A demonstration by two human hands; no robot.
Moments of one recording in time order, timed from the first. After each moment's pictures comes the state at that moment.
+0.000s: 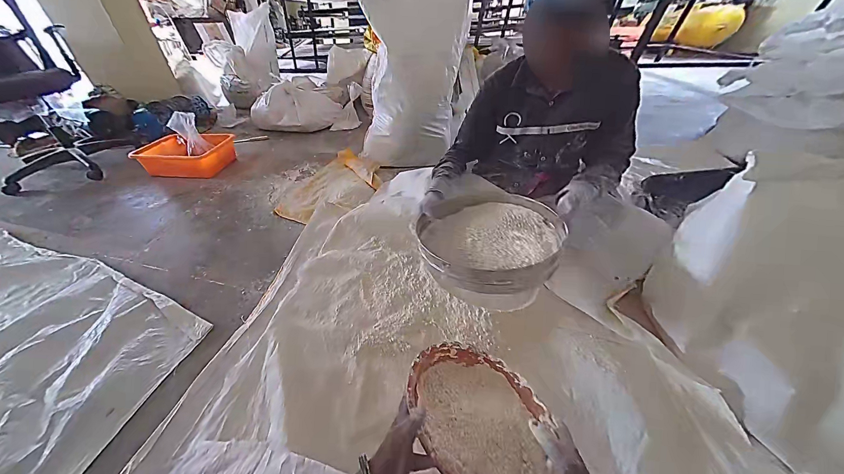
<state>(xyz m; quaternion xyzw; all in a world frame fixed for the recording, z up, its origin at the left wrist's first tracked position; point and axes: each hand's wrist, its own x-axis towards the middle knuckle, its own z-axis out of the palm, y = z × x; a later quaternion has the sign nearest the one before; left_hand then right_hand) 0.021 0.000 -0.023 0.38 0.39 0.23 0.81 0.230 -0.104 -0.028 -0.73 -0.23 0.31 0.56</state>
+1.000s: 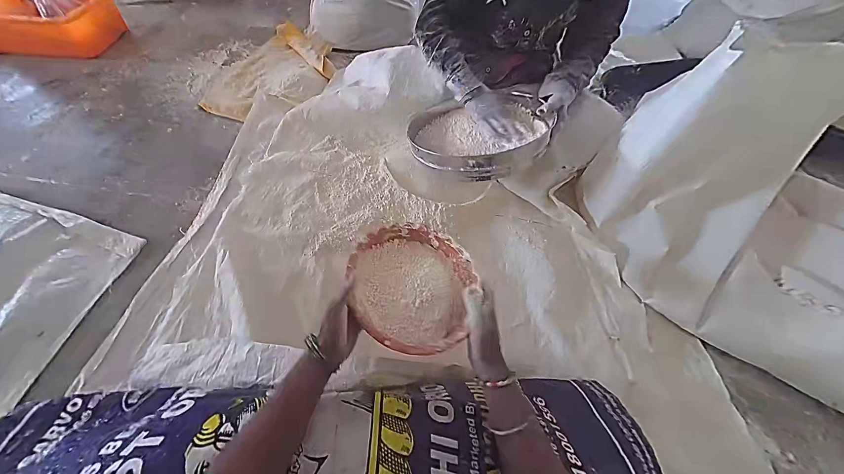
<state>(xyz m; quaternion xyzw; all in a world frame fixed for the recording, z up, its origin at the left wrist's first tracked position) 0.025 0.010 -0.024 0.27 0.40 0.36 0.80 0.217 -0.092 -0.025 -0.71 -0.25 0.30 0.58</state>
